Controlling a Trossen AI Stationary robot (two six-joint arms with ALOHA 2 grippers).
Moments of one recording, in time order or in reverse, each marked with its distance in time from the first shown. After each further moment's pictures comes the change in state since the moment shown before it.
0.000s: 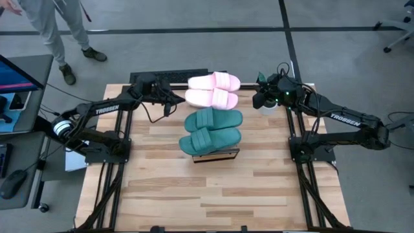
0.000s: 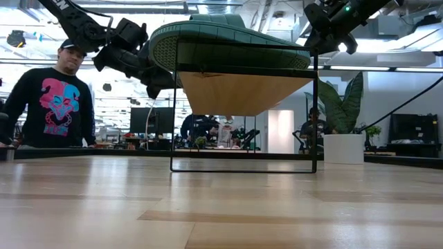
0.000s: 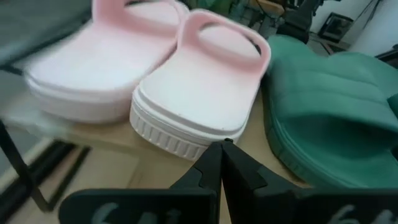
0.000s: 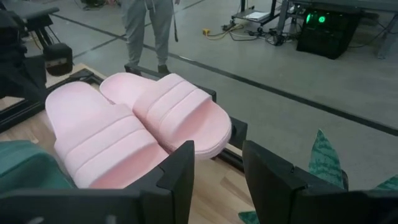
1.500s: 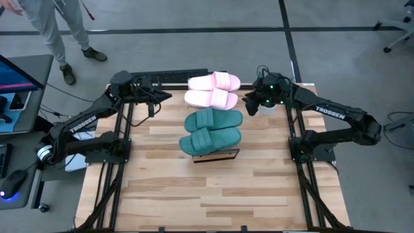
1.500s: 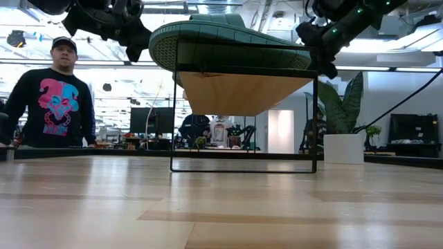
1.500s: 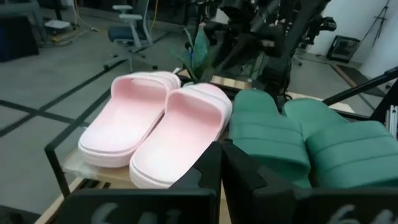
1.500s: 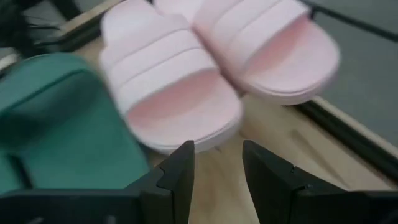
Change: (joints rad) left arm 0.018 -0.397 0.043 -0.272 -0.032 -0.012; right arm -0.126 0.184 0.000 -0.027 -0.456 -0.063
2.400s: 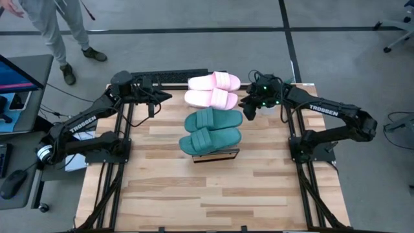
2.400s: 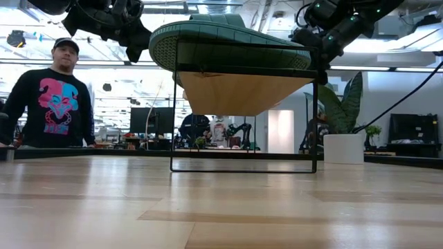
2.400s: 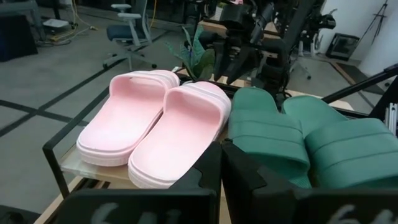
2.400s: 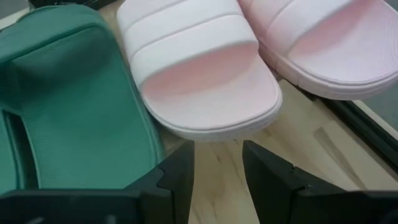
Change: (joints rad) left arm 0.000 0.001 0.000 -0.007 0.000 0.009; right arm 0.003 0.080 0.000 0.007 -0.116 -0.122
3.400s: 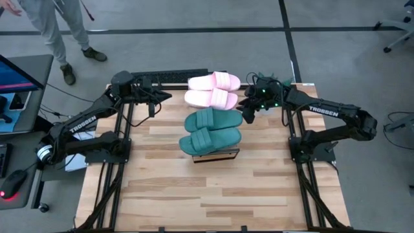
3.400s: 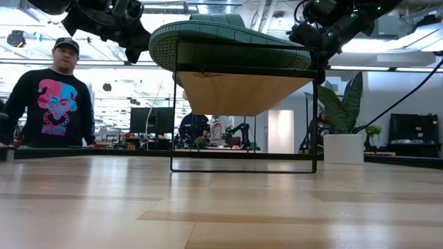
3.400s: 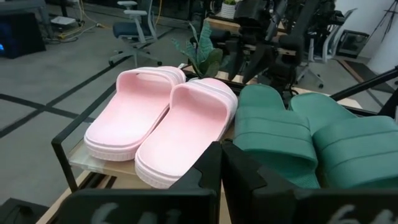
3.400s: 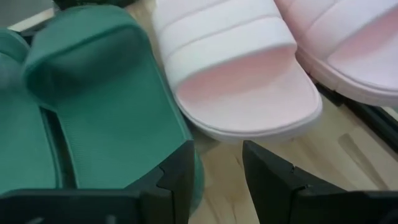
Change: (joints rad) left arm 0.000 0.000 0.000 -0.015 -0.026 0.009; right arm 0.060 0.000 0.000 0.011 -0.005 0.026
